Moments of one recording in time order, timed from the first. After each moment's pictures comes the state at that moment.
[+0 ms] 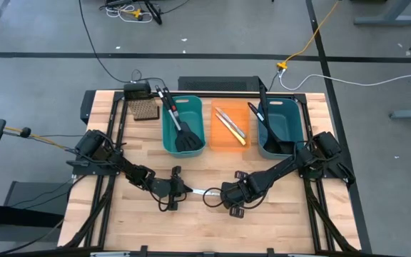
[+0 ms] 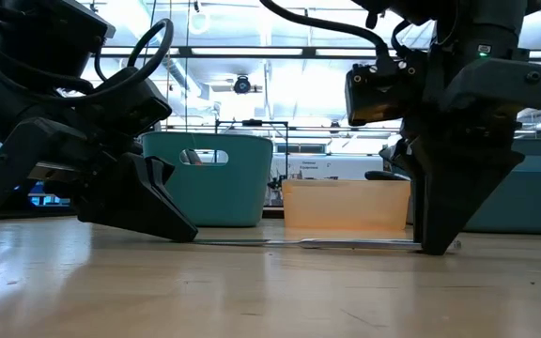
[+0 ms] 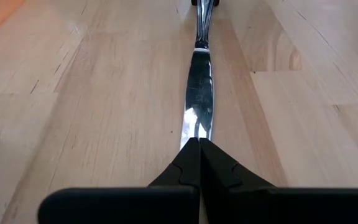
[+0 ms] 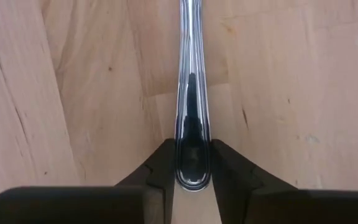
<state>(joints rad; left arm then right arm) -0.47 1.90 0.48 0.77 -0.37 -0.25 0.42 1.96 1.14 -0.55 0.10 0.59</state>
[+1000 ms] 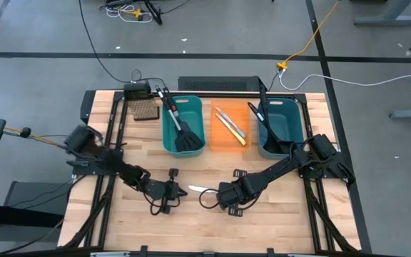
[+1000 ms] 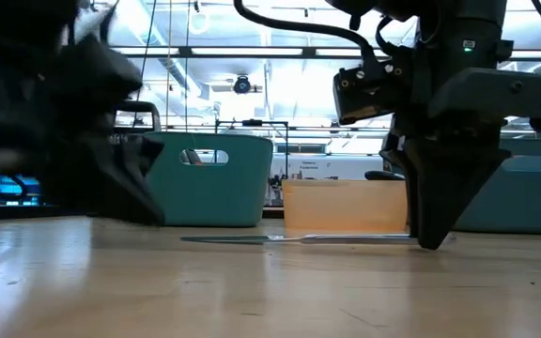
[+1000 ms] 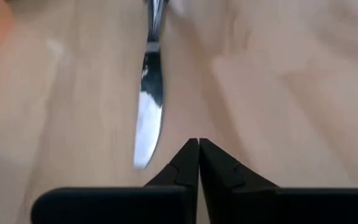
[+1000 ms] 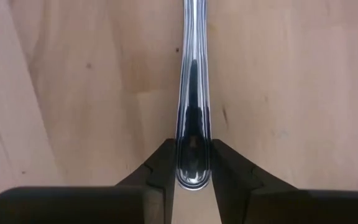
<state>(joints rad) -0.52 1.76 0.47 0.68 -0.37 -0.10 0.42 1.98 1.29 -0.75 0.12 0.57</state>
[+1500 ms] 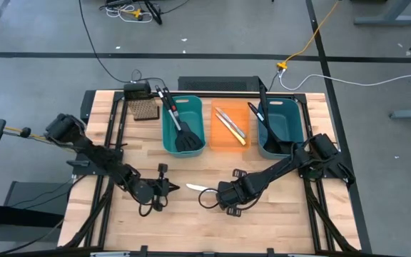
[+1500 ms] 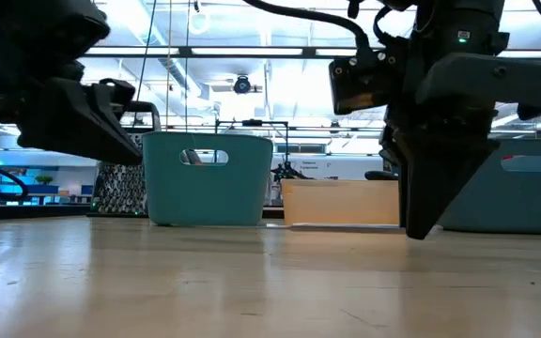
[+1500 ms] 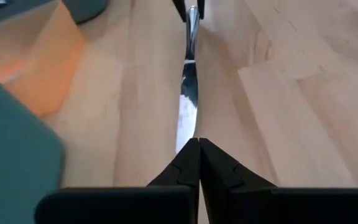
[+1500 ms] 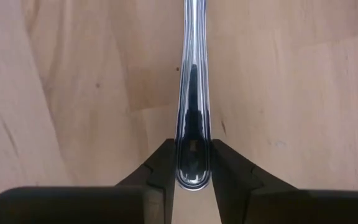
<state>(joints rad) -0.62 1.46 0.47 0.33 -0.59 -0.10 0.43 1.96 1.29 -0.73 0.14 0.59</state>
